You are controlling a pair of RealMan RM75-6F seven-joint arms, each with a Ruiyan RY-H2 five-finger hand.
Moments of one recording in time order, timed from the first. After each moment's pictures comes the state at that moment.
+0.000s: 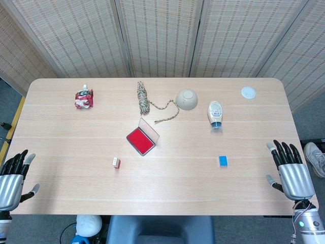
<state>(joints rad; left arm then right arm) -0.09 -1.14 -0.03 -1.59 1.48 1.49 0.18 0.09 -1.15 0.06 -1.63 -1.51 1.45 -0.25</state>
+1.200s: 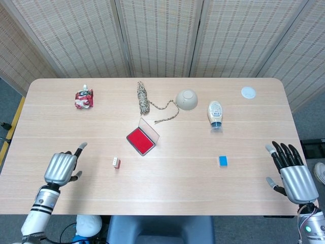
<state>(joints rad) -0.39 -1.24 -0.15 -1.88 1.16 1.18 0.66 0.09 -1.10 0.02 -1.61 -1.62 1.51 -0.13</state>
